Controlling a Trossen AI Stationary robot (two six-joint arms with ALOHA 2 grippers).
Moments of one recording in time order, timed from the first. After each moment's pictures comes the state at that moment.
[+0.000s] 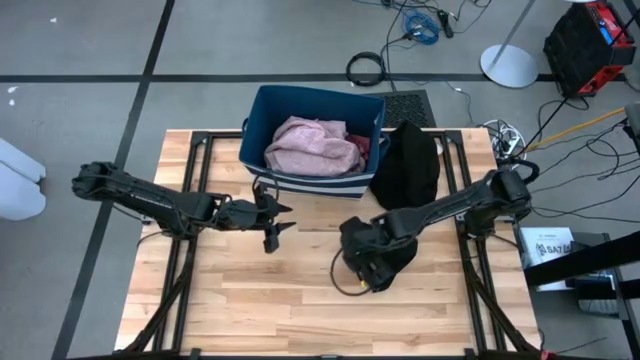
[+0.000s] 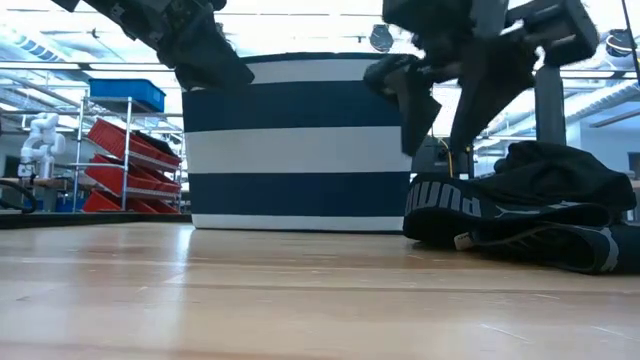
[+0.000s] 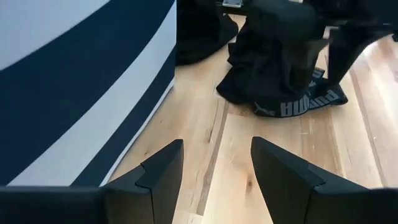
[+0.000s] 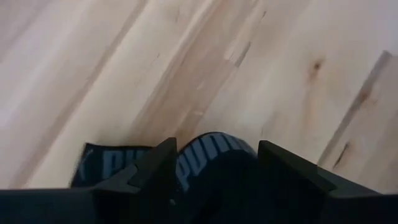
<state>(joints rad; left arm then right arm) -0.18 1.12 0.68 -0.09 -0.35 -0.23 0.25 1.71 1.23 -0.68 -0.06 -0.29</state>
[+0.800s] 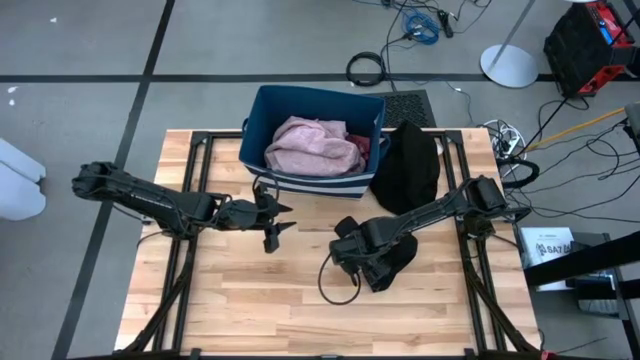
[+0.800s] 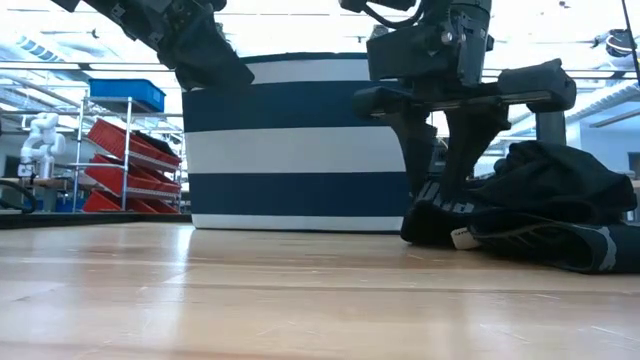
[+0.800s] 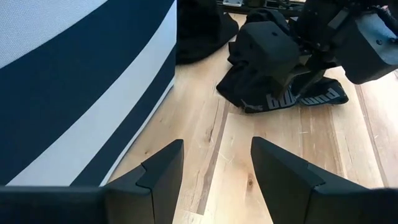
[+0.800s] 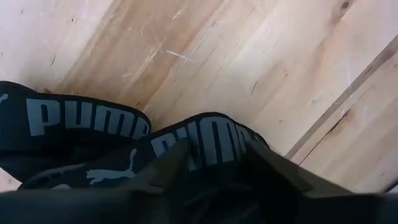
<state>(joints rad) -0.18 1.13 0.68 -0.09 -0.35 -0.23 0.26 1.91 1.40 -0.93 0.11 -0.41</state>
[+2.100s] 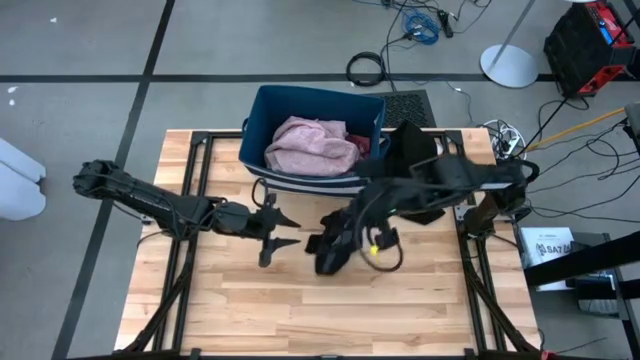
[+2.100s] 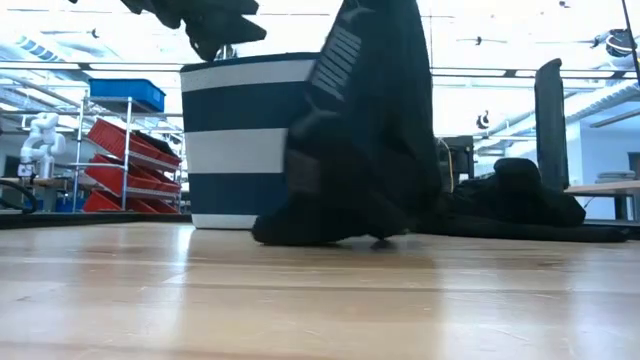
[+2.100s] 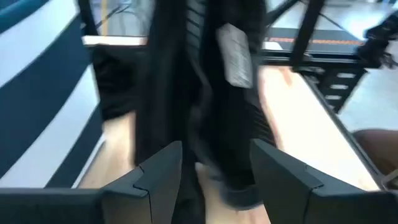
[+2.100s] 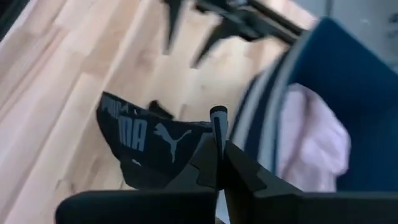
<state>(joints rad) -0.25 1.13 0.68 0.11 -0.17 -0.11 0.25 1.79 2.29 -1.43 0.30 -0.23</state>
